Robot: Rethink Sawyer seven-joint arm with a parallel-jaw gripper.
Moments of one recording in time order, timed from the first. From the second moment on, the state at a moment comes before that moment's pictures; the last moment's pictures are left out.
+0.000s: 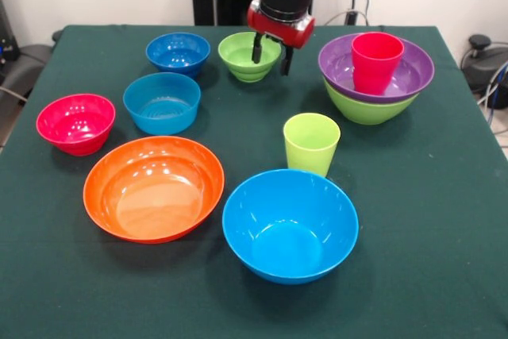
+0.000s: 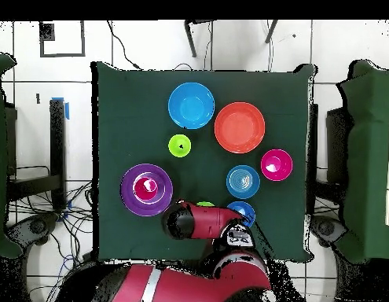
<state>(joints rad) -0.16 -0.46 -0.11 1.95 -0.18 0.14 2.23</state>
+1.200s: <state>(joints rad) -0.13 -0.50 -0.15 1.95 -0.18 0.17 2.23</state>
